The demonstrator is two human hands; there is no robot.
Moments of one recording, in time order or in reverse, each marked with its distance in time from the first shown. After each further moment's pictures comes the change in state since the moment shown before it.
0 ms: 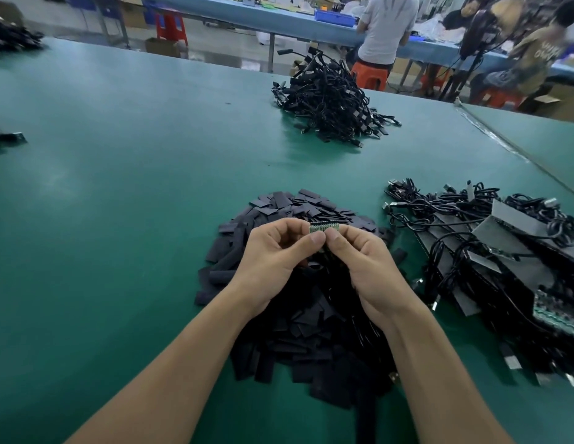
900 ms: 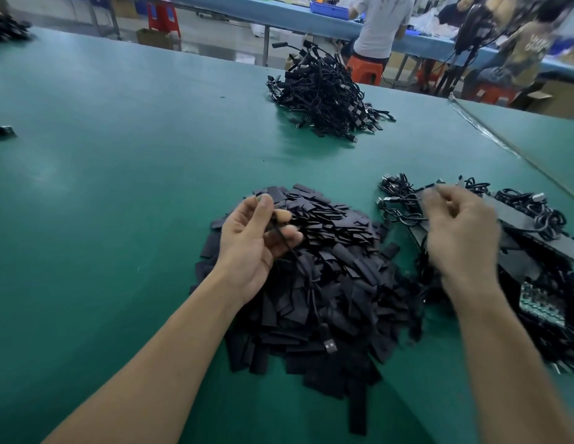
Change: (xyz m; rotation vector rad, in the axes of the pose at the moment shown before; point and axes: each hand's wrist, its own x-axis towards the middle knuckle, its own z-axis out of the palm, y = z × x) left_hand 0.007 0.011 -0.006 -0.507 0.179 -0.108; right_hand -0.008 -0.060 -0.061 -0.846 0.776 -0.184
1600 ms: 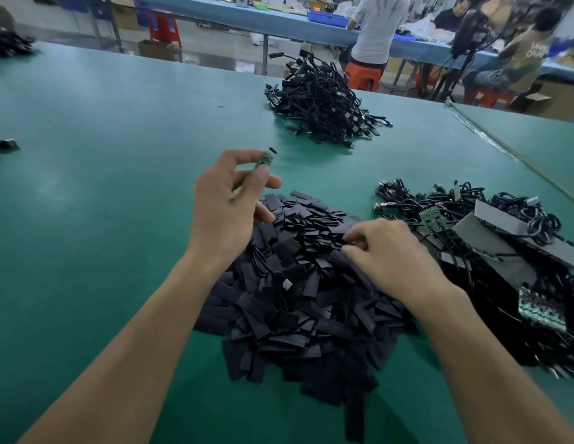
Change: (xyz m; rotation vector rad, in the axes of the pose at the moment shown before) left_hand 0.008 0.053 0.016 0.886 0.017 0.548; right_hand -0.016 -0.012 0.030 -0.508 -0.555 -0.332
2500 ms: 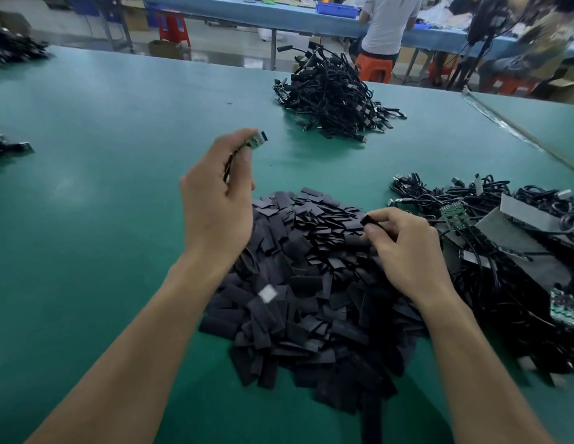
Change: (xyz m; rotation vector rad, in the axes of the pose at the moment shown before) left_hand 0.006 -0.001 -0.008 0.253 0.198 0.258; right_hand 0.008 0.017 0.029 0.494 0.276 0.090
